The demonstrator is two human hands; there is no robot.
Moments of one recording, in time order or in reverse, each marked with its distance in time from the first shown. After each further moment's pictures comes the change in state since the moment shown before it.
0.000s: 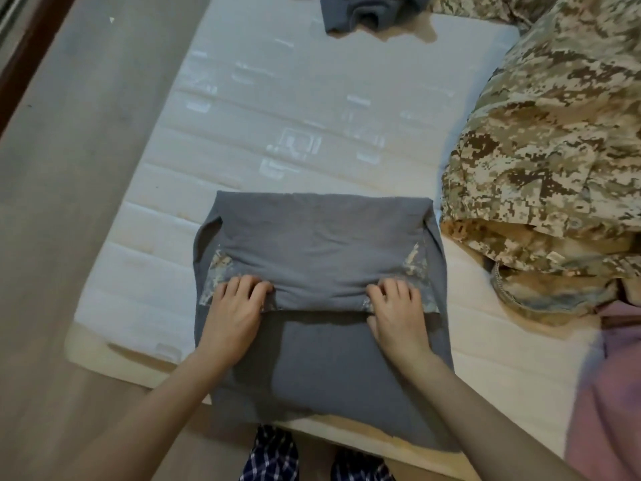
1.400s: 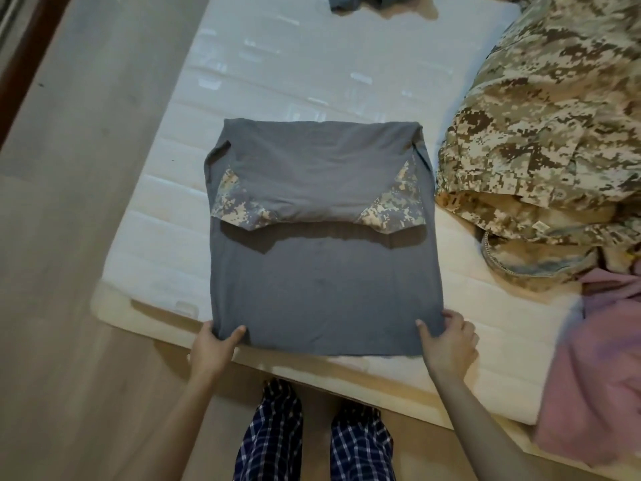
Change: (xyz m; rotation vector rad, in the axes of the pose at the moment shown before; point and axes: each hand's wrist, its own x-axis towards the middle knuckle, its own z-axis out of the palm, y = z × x) left_hand -0.117 0.006 0.013 -0.815 -0.316 -1.184; right_hand -0.105 0.038 0.036 0.614 -0.023 0.950
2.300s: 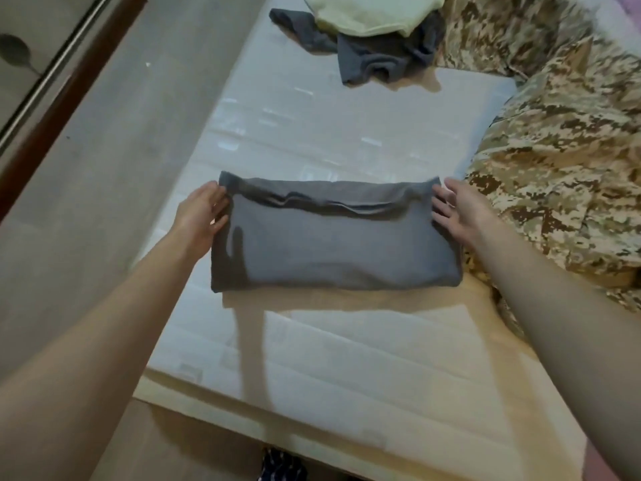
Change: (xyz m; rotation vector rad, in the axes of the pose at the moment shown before) left_hand 0.110 0.260 -0.102 -0.813 -0.155 0.253; right_hand 0.157 -0.260 -0.085 0.965 -0.439 -0.021
